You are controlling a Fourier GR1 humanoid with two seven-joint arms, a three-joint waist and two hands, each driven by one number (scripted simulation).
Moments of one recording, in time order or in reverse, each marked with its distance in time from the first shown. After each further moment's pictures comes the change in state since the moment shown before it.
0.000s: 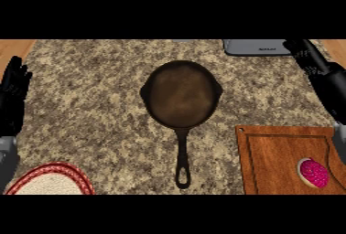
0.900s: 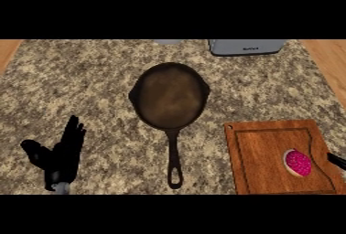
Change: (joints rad) left arm 0.291 -0.317 -0.097 -0.029 0.129 0.039 0.066; right arm 0.860 0.065 -0.188 -0.161 0.058 -0.109 -0.459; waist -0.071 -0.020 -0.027
